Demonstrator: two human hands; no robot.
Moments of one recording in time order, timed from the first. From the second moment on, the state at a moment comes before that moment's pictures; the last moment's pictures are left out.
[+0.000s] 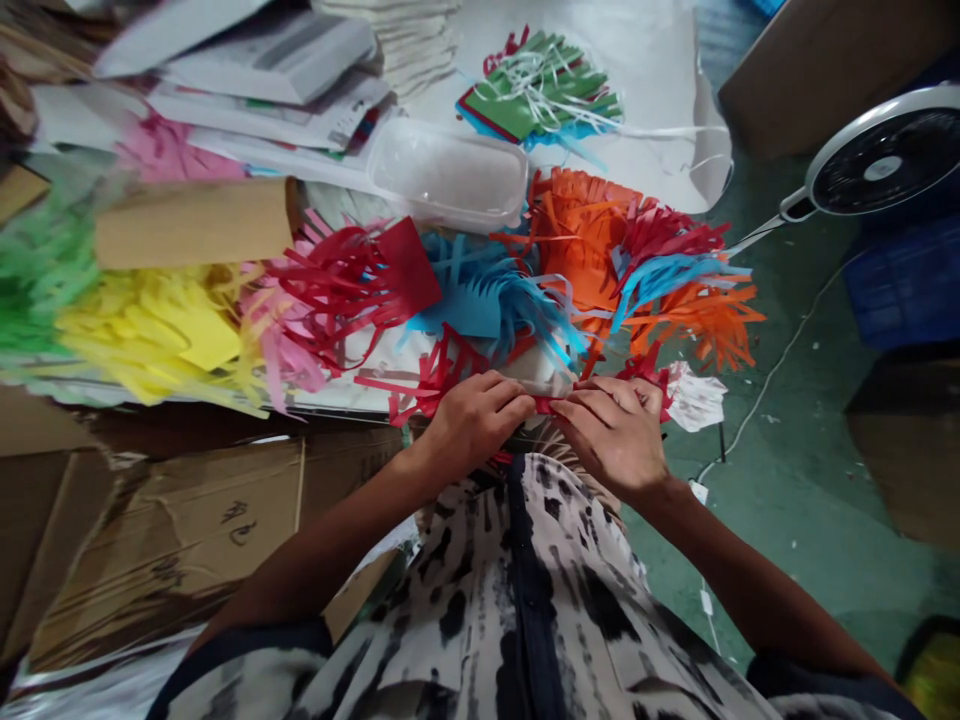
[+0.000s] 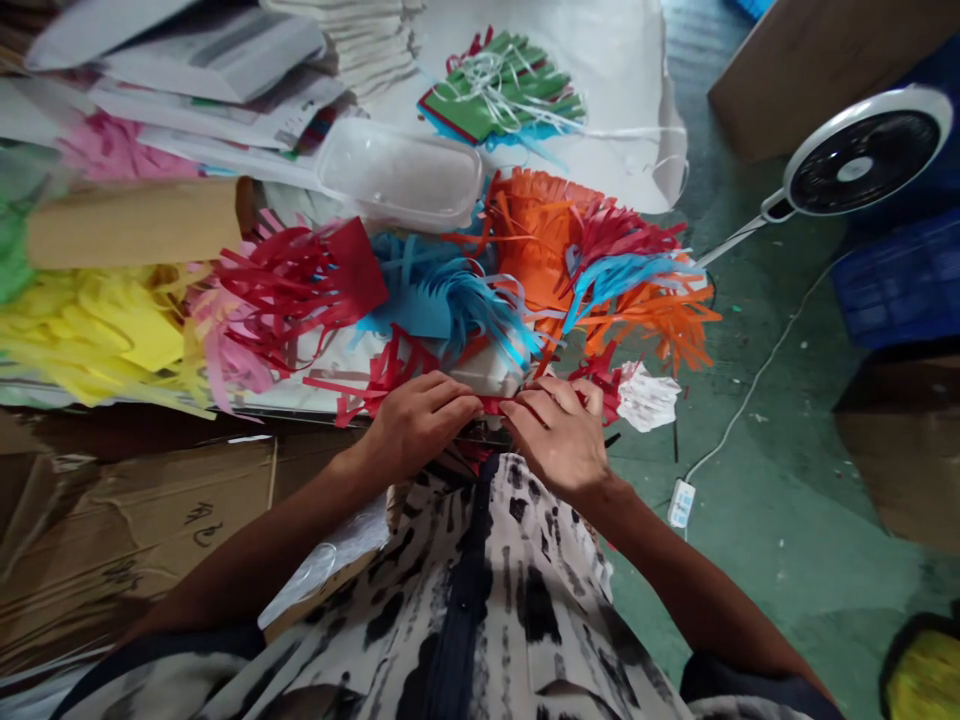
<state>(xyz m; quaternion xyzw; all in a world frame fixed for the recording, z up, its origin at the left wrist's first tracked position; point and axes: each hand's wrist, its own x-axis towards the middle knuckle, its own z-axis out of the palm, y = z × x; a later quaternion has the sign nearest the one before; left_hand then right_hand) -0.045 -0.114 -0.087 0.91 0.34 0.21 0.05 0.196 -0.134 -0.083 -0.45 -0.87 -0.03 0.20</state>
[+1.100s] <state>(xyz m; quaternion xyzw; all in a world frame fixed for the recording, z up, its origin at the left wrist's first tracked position) -0.045 -0.118 -0.075 0.87 0.43 0.23 0.04 0.189 -0.141 -0.072 -0.47 -0.86 -0.09 0.17</state>
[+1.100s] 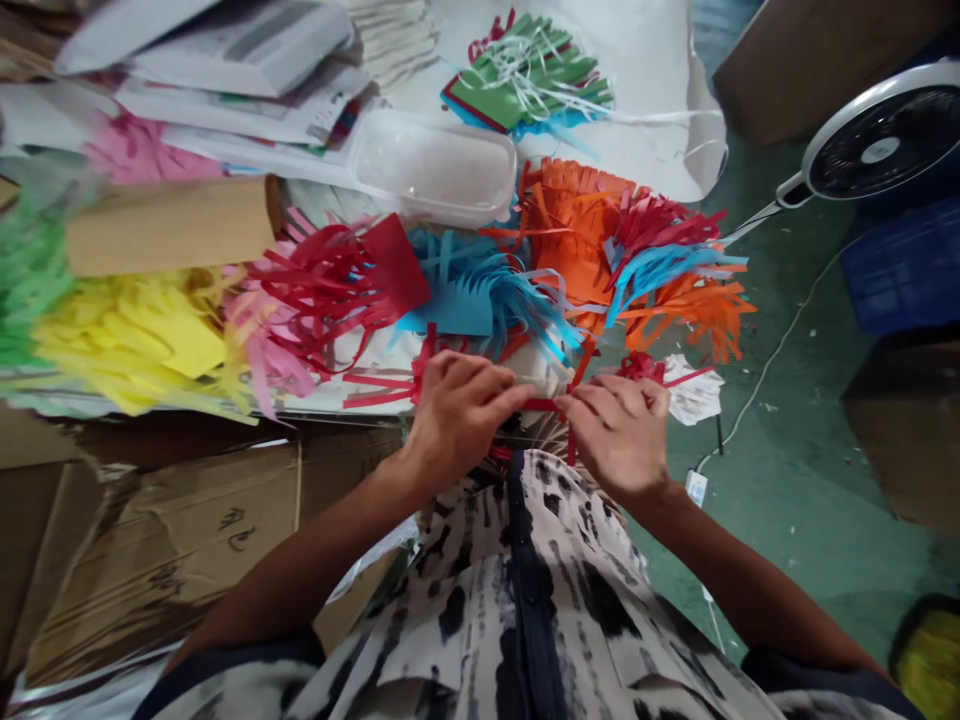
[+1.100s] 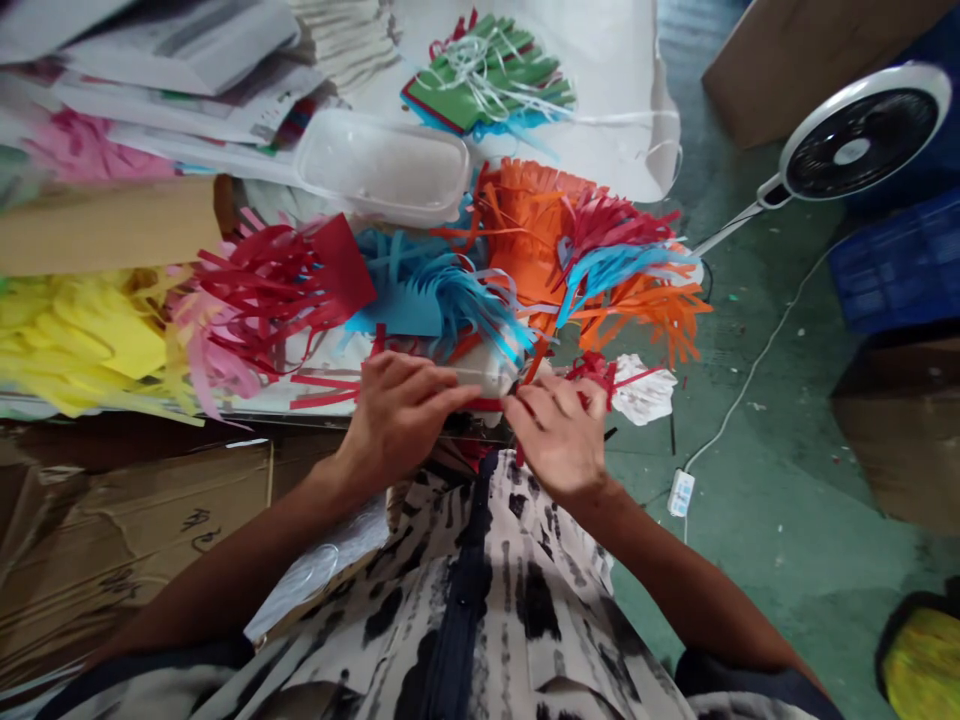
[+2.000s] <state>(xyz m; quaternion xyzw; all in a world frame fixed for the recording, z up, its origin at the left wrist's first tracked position) -0.036 -0.112 -0.090 0.90 0.39 0.19 0.02 0.188 -0.138 -0.075 -0.48 -0.86 -0.02 0.18</state>
